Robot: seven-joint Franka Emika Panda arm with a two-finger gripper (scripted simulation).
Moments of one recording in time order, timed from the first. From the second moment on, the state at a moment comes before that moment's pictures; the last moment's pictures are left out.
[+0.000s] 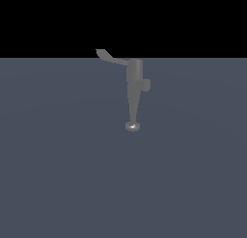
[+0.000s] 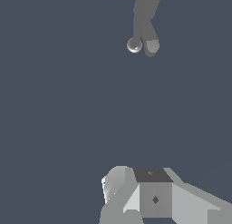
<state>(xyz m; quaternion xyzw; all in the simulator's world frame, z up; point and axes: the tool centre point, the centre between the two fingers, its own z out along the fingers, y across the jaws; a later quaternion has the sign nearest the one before) -0.251 0.007 0.469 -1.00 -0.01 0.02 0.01</state>
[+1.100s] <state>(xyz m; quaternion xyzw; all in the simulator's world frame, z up) -0.236 0.028 0.476 -1.00 0.00 0.01 0.01</state>
